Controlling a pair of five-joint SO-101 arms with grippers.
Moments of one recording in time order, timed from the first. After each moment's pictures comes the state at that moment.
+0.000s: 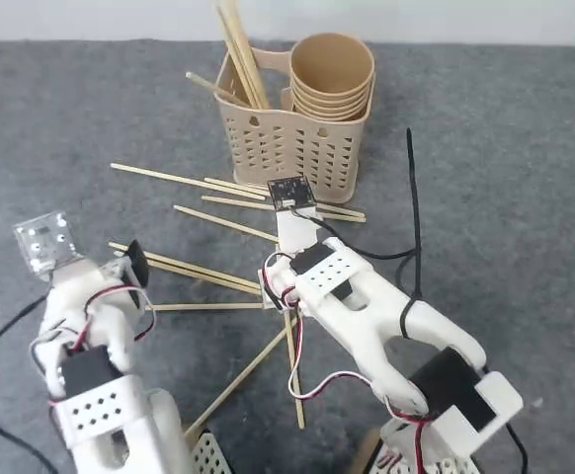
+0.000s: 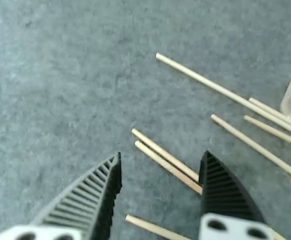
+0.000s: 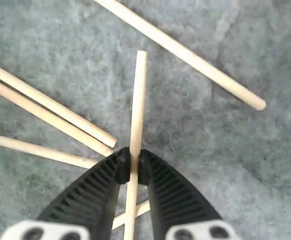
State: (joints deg) left arm -29.2 -75.3 78.8 50.2 6.2; right arm -41.8 0.0 36.9 46.2 -26.2
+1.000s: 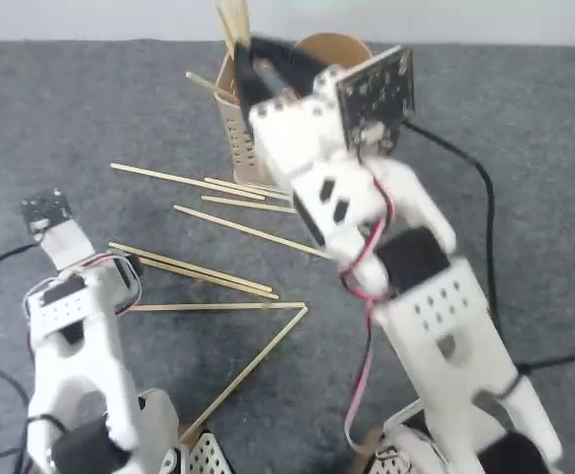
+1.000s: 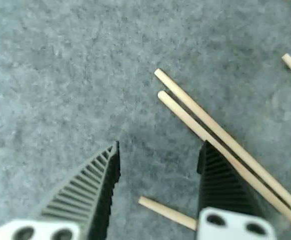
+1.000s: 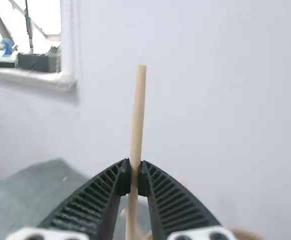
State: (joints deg) left arm -33.1 -25.2 64.9 36.6 6.2; right arm -34.3 -28.2 11.1 17.1 0.0
